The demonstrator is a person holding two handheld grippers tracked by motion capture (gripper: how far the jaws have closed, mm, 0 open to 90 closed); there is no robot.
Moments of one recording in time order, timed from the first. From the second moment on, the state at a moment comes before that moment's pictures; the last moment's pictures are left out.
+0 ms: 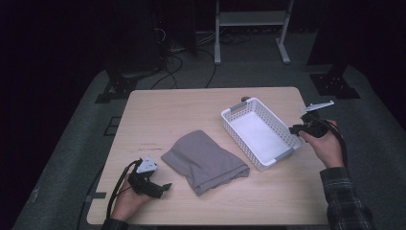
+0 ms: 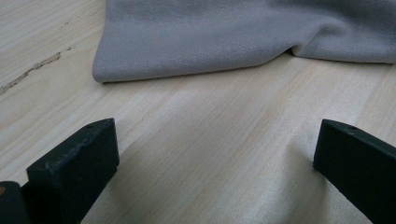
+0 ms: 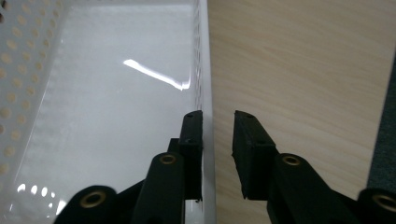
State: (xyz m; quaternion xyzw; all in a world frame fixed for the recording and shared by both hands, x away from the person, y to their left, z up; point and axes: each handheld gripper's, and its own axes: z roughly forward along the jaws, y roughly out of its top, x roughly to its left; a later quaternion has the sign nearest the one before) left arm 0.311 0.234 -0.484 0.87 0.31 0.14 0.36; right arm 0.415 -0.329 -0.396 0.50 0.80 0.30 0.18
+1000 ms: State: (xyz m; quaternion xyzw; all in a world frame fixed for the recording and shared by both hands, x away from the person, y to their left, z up) left arm 0.311 0.235 -0.484 0.87 0.31 0.14 0.36; right arm 0.384 -0.213 -0.386 0.42 0.82 0.37 0.12
